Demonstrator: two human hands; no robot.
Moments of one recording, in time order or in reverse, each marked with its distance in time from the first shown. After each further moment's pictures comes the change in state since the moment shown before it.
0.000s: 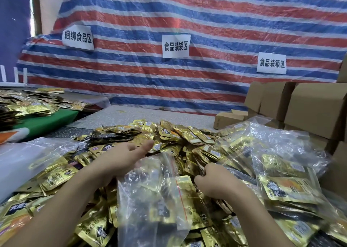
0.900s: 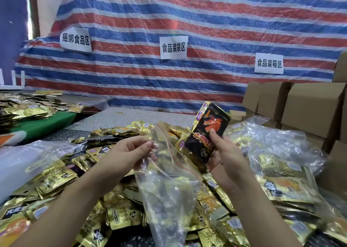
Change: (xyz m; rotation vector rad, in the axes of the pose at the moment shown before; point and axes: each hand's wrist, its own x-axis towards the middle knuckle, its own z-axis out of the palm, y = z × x) left_hand -0.010 0.004 0.011 -0.572 -0.116 0.284; right_hand -0.005 -0.008 -0.025 1.780 0.036 -0.330
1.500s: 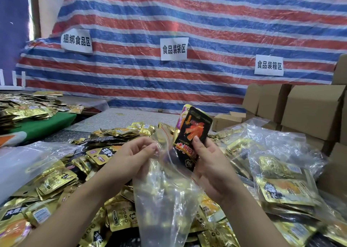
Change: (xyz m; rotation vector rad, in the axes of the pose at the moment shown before) left_hand -0.001 -0.005 0.008 0.024 0.005 0.017; right_hand -0.008 0.022 0.014 -0.070 -0.159 0.065
